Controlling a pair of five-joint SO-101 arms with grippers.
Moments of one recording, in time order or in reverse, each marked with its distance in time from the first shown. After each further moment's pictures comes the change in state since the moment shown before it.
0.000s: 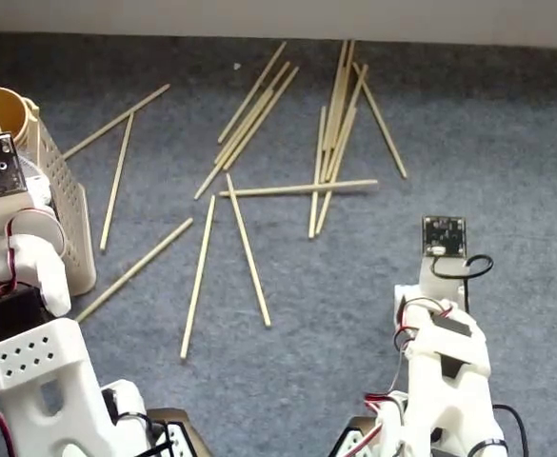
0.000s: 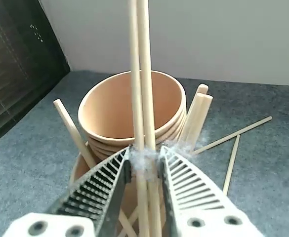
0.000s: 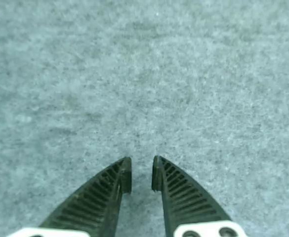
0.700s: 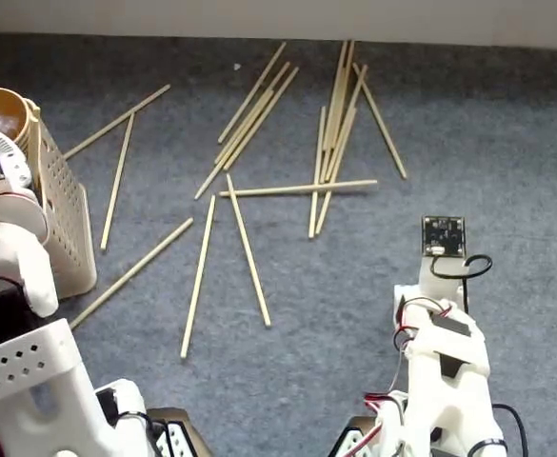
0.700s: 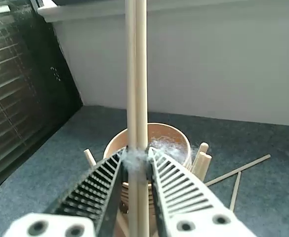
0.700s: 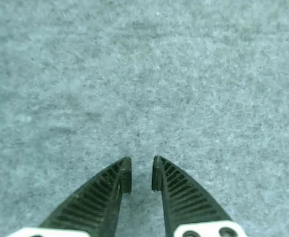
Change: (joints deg) left arm -0.1 -0.1 -12.9 6.3 0.0; right arm 0.0 0.0 0.0 0.2 0.0
